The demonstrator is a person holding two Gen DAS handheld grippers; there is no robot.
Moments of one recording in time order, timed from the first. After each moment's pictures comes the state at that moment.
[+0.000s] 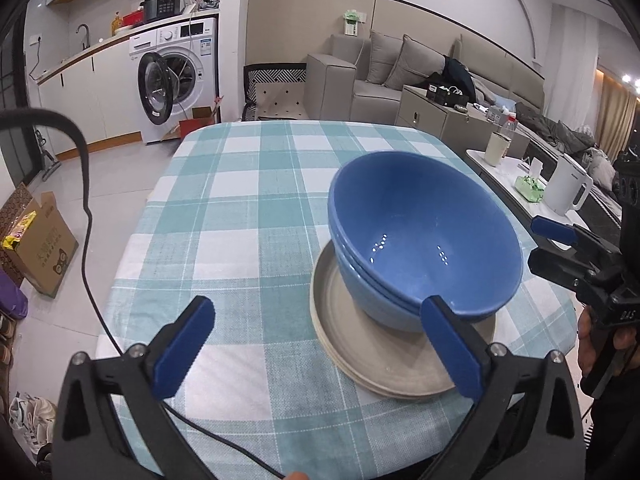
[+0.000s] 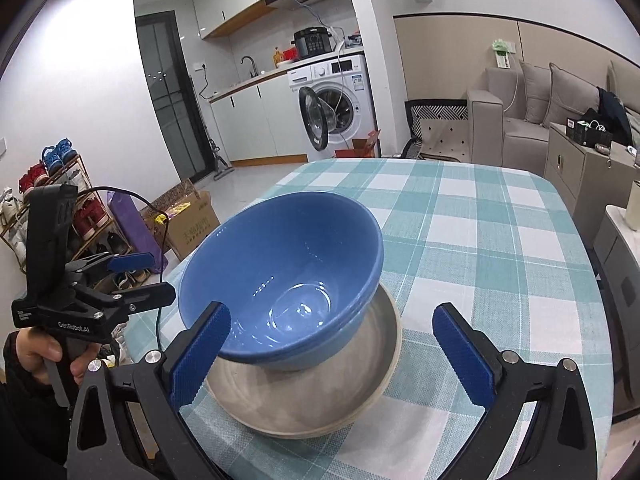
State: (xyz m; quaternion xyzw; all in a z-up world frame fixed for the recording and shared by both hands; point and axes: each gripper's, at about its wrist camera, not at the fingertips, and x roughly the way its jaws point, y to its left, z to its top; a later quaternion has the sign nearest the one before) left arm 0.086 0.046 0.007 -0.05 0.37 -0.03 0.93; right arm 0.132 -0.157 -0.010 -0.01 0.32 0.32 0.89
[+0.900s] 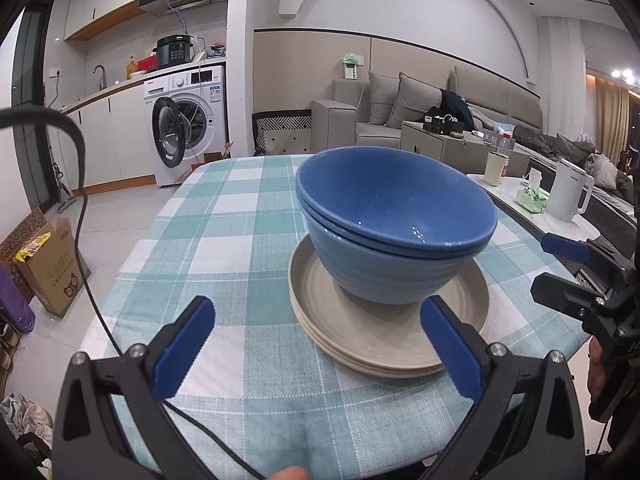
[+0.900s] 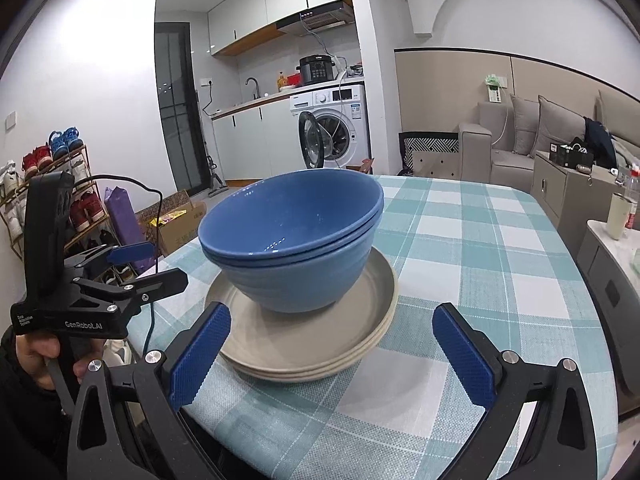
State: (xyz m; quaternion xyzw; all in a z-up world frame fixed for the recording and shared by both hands) left arm 0.033 0.009 -0.028 -0.02 0.28 0.00 0.96; right arm 0.060 -0.175 -0.047 -0.03 0.25 0.31 0.92
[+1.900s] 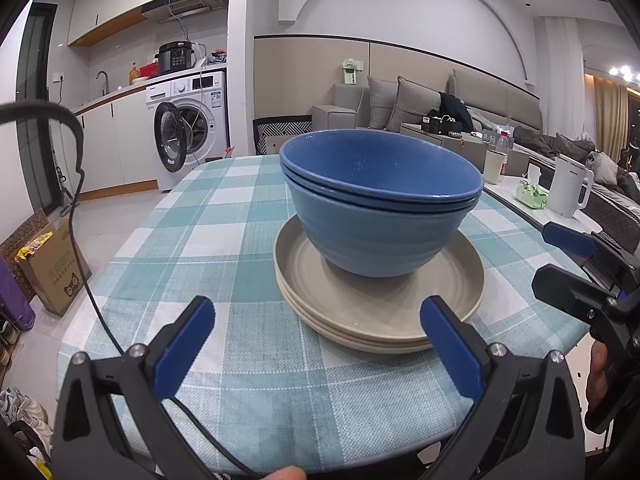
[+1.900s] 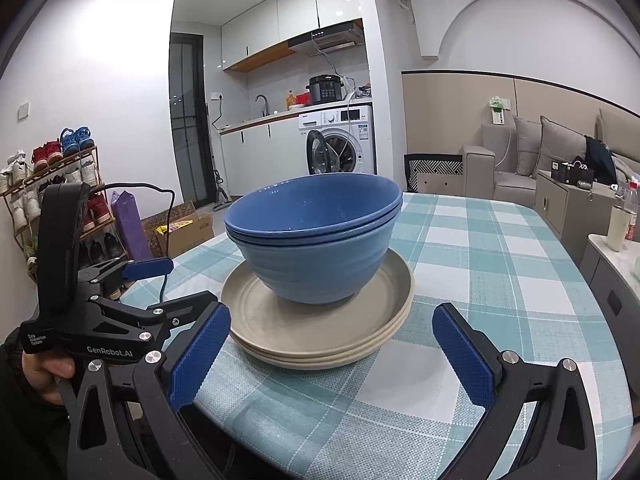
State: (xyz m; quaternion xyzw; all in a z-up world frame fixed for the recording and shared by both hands) left arm 0.016 -0.005 -0.052 -0.01 0.26 0.00 0.97; right arm 0.027 -0.173 -0.063 -0.02 0.21 0.31 0.93
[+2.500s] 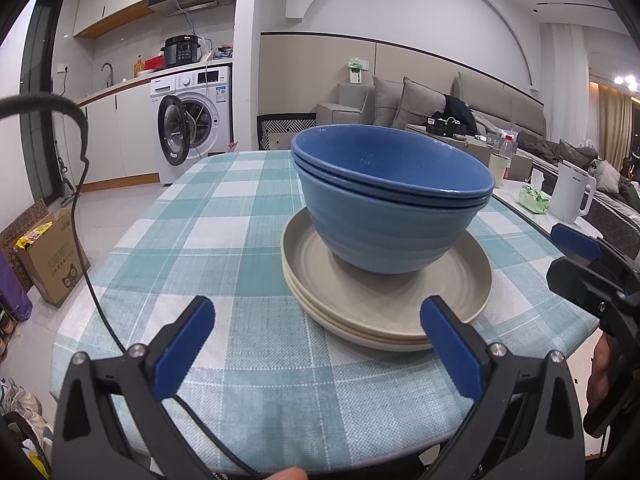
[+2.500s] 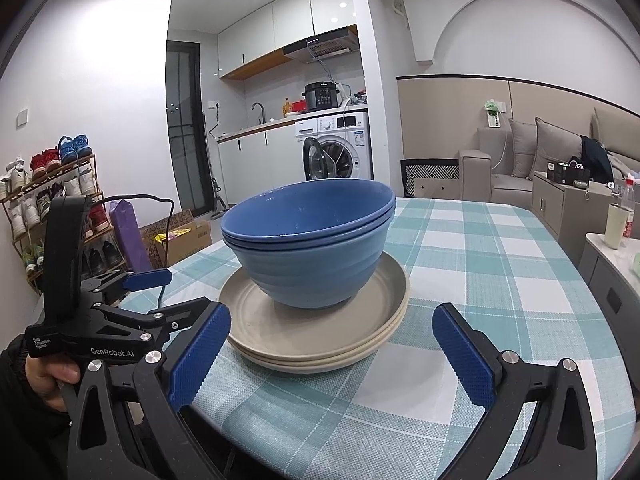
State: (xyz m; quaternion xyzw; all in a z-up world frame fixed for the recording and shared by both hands) left arm 0.018 0.003 -0.058 -0.03 0.26 0.01 0.96; right arm 0.025 -0.178 -0.064 -0.01 0.20 0.31 0.93
